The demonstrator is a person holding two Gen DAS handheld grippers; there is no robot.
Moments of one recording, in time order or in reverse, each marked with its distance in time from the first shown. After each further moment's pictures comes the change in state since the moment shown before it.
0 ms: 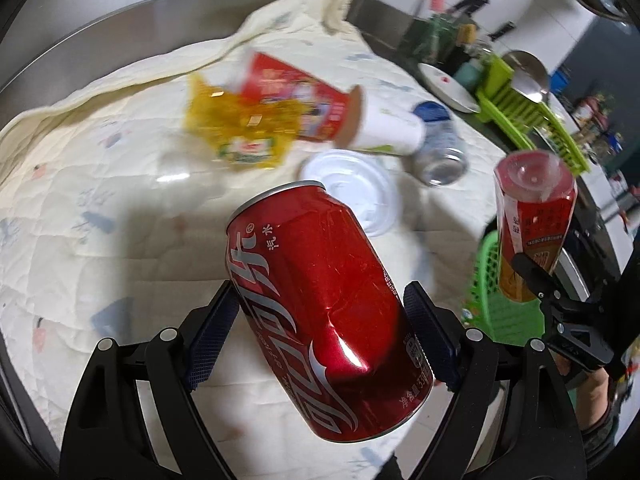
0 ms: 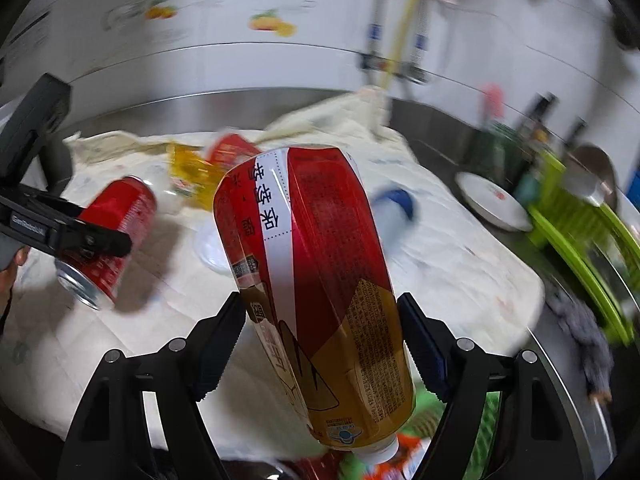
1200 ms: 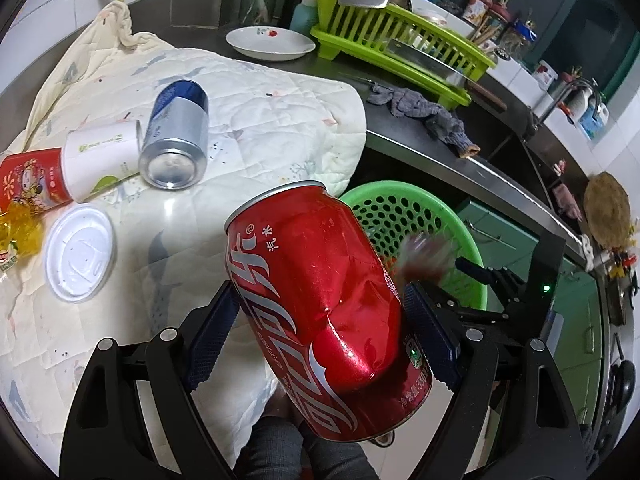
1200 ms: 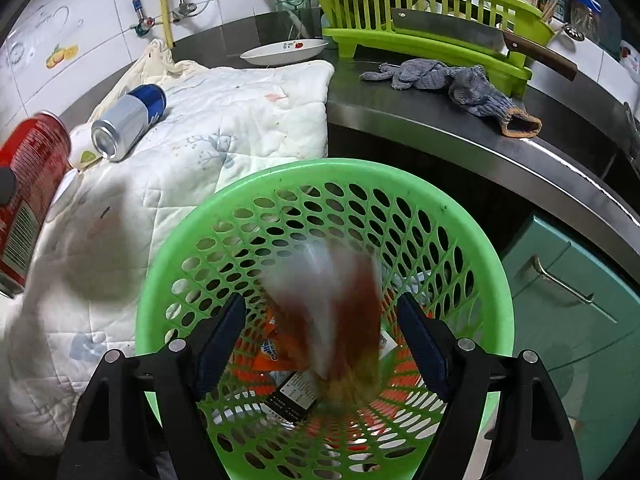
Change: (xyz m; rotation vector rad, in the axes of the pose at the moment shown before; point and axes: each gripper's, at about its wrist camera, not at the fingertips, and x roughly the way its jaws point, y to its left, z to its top) left arm 0.053 -0.213 -0.010 0.349 0.092 -0.165; right arm -0.014 -0.144 -0.169 0.516 0.184 -0.194
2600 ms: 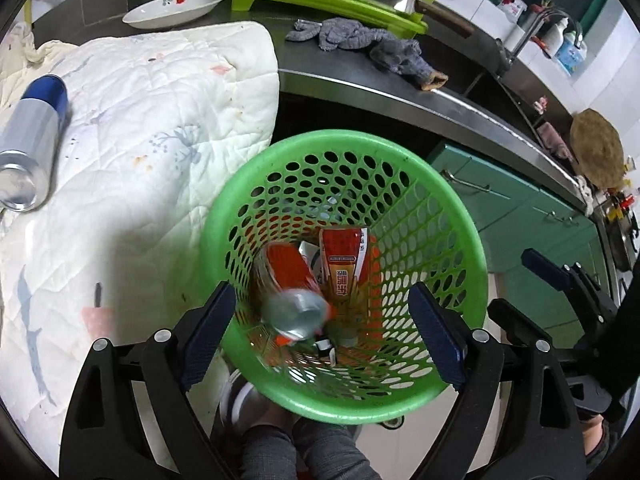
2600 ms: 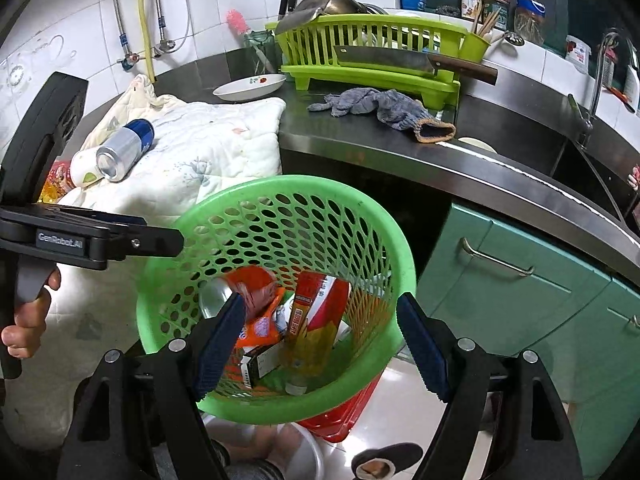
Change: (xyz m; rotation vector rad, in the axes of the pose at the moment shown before) left arm 0.095 -0.069 -0.005 0.161 0.104 -0.071; right arm -0.076 -0.025 -0.038 0.050 -0.103 -0.091
